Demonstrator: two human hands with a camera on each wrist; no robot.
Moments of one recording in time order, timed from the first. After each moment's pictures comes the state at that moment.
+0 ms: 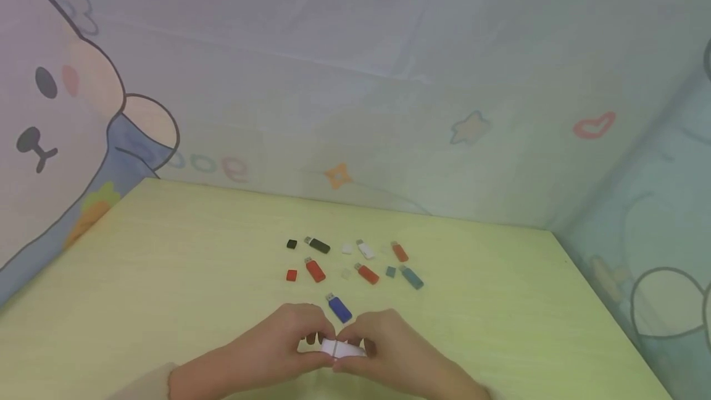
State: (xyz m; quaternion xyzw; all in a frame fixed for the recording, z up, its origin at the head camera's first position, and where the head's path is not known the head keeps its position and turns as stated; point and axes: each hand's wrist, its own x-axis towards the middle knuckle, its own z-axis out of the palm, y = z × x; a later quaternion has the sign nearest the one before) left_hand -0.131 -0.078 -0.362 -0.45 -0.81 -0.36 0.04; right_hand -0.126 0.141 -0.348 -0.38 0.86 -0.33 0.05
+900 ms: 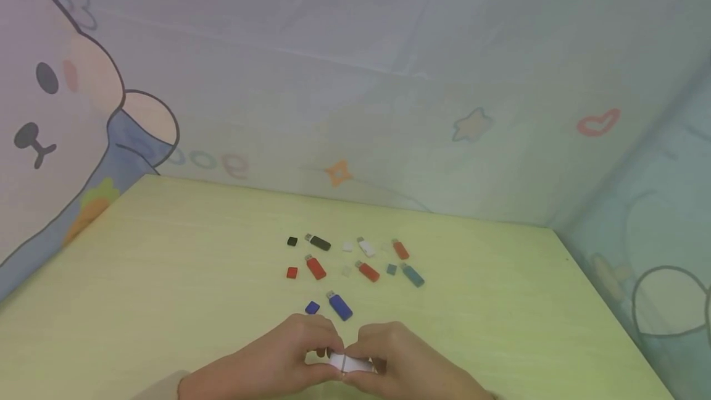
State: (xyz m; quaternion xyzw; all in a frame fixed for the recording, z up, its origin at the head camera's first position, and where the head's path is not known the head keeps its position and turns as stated) left_hand -0.128 -0.068 -0.373 -0.53 -0.75 -0.38 0.08; right_hand -0.116 0.156 -0.357 -0.42 0.83 -0.35 0.09
